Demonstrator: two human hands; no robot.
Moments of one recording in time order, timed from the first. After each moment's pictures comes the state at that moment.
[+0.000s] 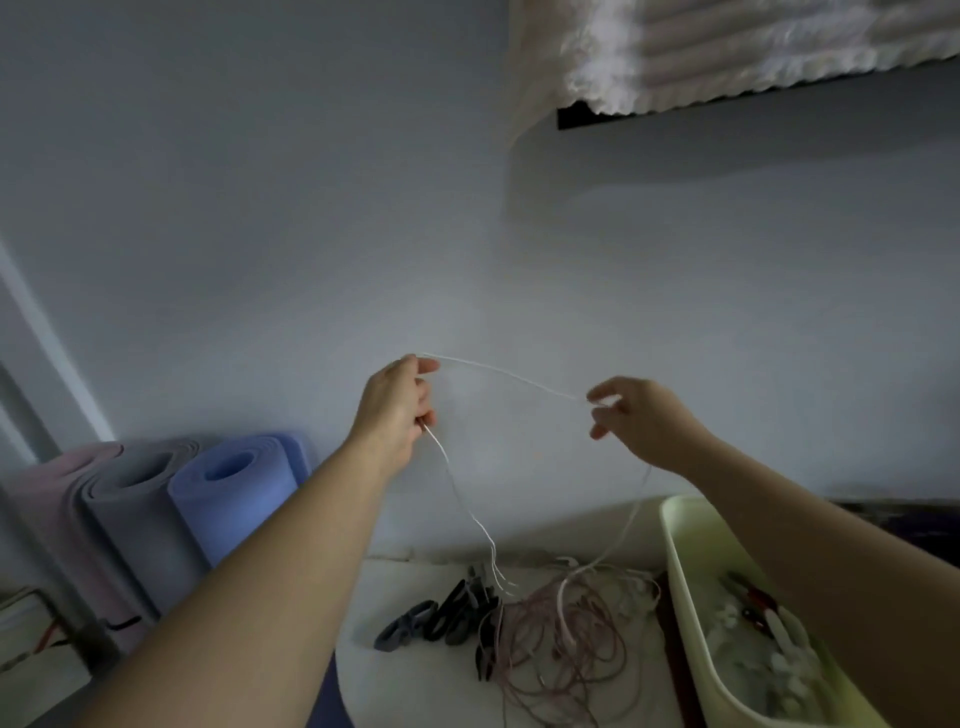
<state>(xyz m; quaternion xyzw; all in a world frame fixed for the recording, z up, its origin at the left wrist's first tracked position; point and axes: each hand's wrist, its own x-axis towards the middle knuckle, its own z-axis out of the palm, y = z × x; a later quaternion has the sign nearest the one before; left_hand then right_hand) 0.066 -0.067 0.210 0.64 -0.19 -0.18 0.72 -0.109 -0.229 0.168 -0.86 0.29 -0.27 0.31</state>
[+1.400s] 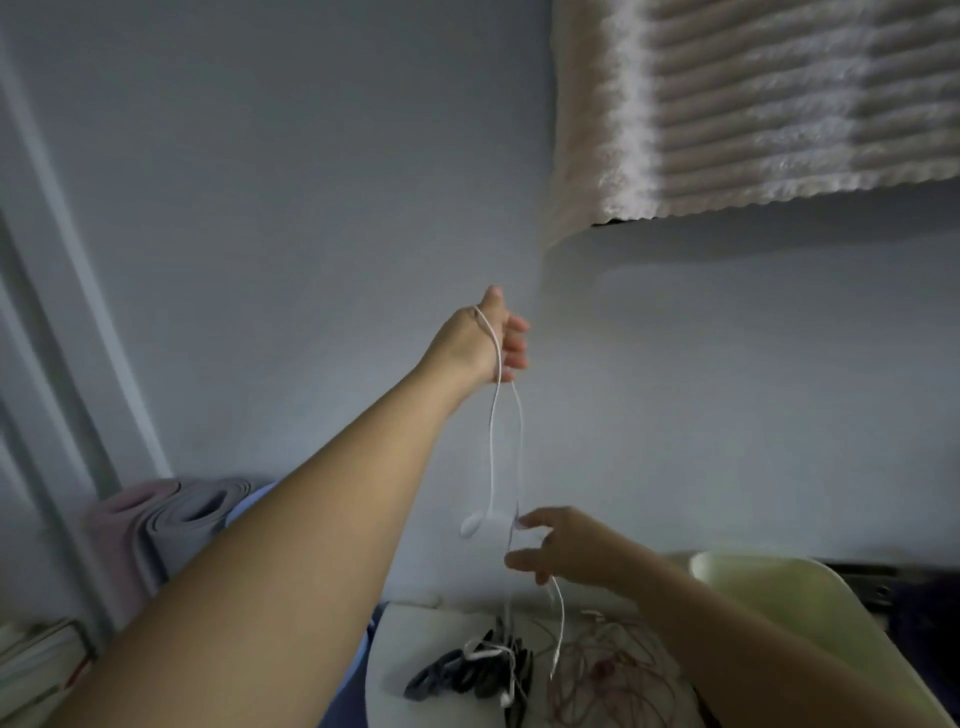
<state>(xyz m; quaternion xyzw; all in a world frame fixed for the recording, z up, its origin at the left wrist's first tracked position) 0.014 -0.066 0.322 0.69 -0.39 -0.15 0.59 -0.068 -0.142 0.148 -0.89 0.21 -0.05 0.41</state>
